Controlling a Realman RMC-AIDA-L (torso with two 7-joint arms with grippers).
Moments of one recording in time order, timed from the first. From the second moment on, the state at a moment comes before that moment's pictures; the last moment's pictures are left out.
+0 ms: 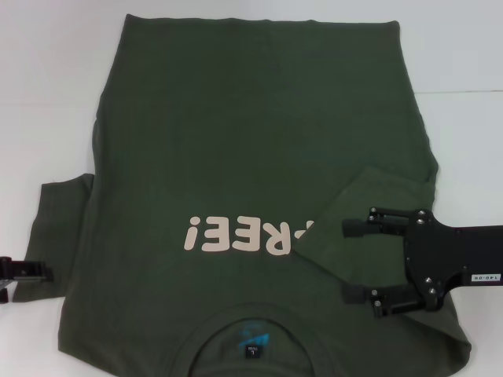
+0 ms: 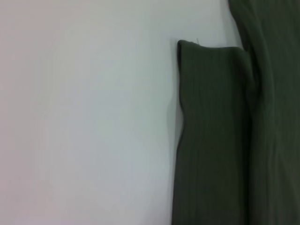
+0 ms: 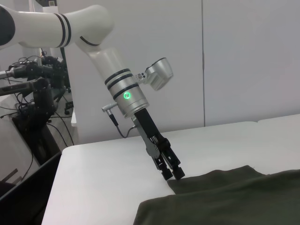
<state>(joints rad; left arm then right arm) -0.51 -2.13 0.47 1.11 2.76 1.52 -2.57 0.48 2.09 -0.70 -0.81 -2.02 -1.83 1.23</state>
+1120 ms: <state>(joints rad) -0.52 -2.13 0.48 1.10 2.78 1.53 -2.58 0.49 2.09 -0.70 -0.81 -2.02 -1.81 1.24</state>
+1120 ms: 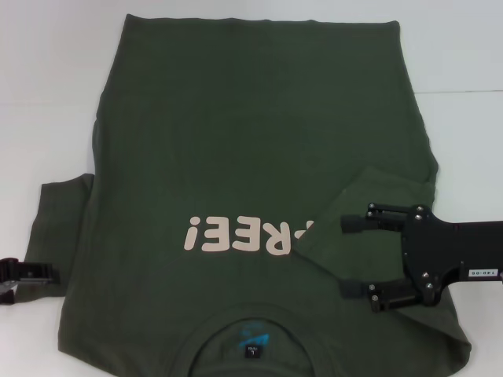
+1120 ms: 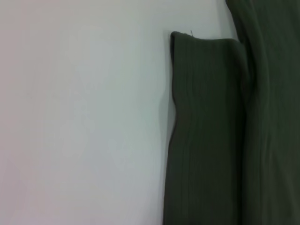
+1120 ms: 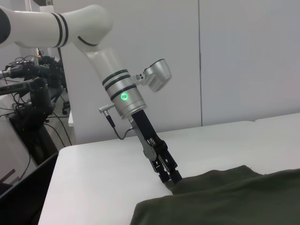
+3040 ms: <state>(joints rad) -0.62 -2.11 0.49 0.96 2.77 1.45 -2.58 0.48 2.09 -0.70 -0.81 -2.02 -1.81 1.26</state>
